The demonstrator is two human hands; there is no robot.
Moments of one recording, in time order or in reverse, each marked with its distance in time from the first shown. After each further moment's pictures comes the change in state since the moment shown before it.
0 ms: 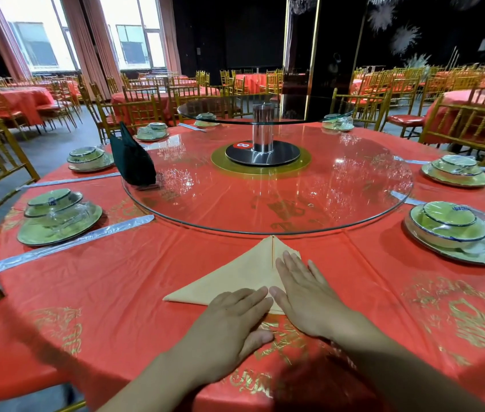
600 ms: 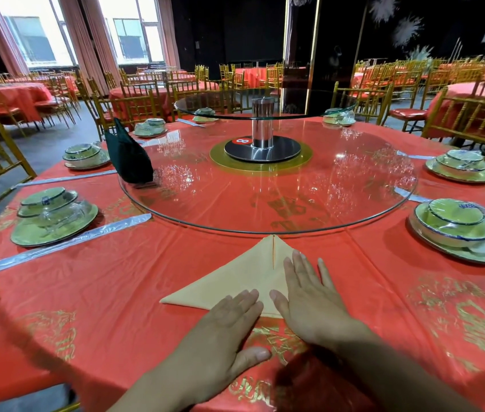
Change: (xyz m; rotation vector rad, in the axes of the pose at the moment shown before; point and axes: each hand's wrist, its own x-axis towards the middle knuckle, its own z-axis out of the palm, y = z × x) left_hand -0.015 0.003 -0.006 0.014 -0.143 -0.132; right_hand 0.003 -0.007 0.004 -0.053 0.039 0.105
